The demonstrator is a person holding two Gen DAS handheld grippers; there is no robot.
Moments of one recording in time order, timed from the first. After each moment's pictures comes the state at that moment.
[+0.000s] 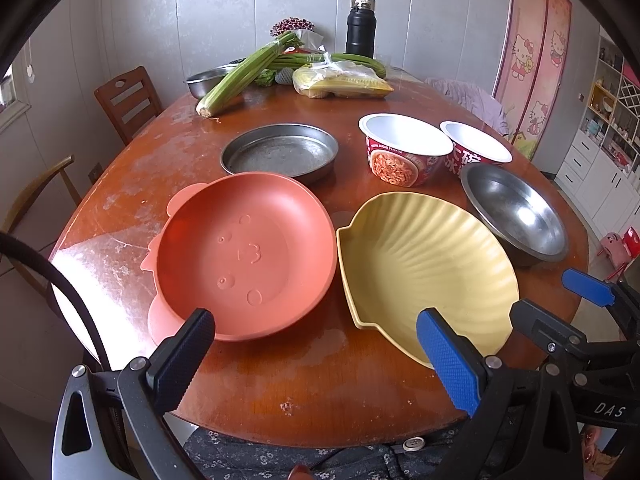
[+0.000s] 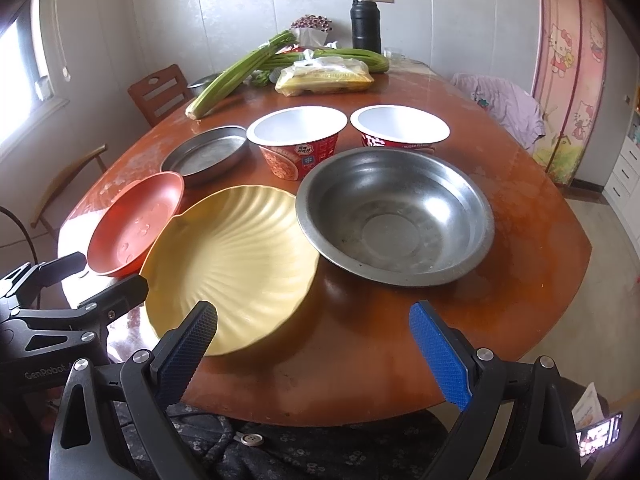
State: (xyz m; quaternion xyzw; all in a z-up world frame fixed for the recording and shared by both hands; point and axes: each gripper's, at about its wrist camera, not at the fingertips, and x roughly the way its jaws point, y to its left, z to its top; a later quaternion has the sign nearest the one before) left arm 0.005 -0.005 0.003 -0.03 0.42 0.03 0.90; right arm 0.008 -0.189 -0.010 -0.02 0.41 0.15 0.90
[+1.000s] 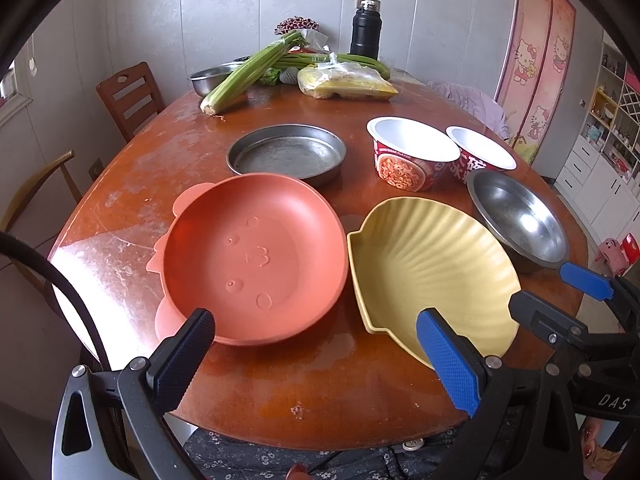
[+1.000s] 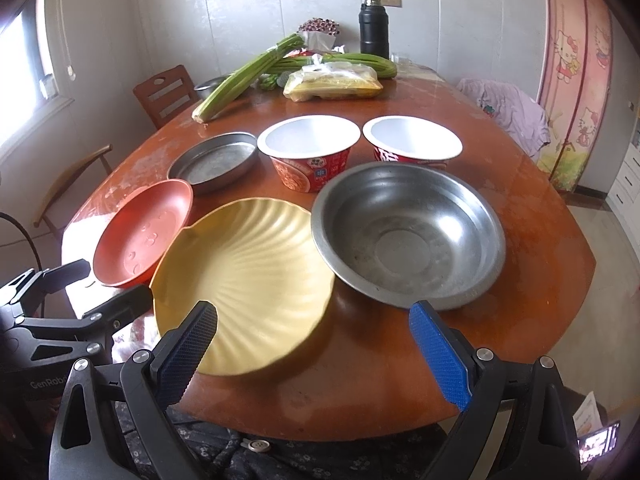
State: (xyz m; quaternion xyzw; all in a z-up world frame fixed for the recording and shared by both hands) left arm 0.005 0.005 0.006 -0.04 0.43 0.03 0.90; right arm 0.015 -0.176 -0.002 -0.02 0.40 0.16 0.90
